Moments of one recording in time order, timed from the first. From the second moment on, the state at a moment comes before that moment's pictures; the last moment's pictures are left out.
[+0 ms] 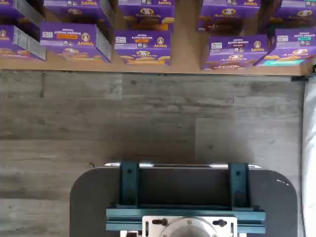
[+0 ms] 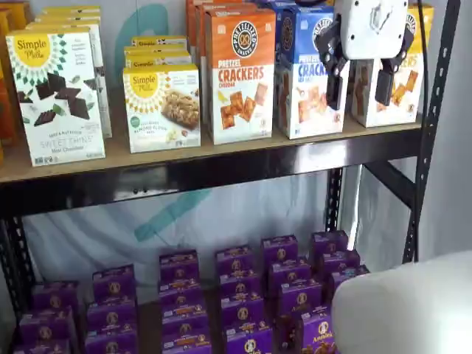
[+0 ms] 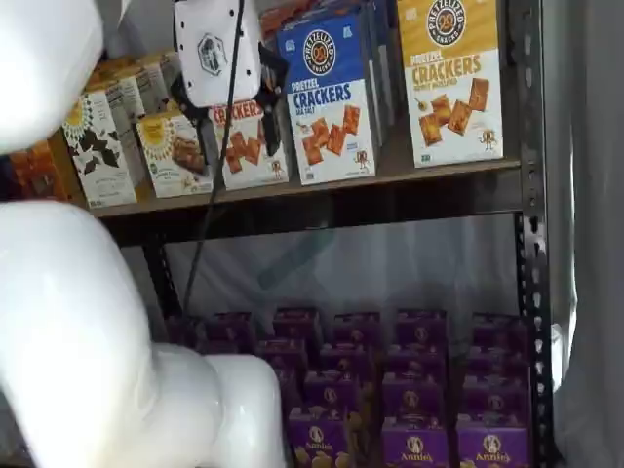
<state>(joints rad) 0.01 -0.84 -1.15 0.04 2.00 0.03</state>
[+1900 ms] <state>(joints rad) -0.28 -0.40 -1.56 0.31 1.99 -1.72</state>
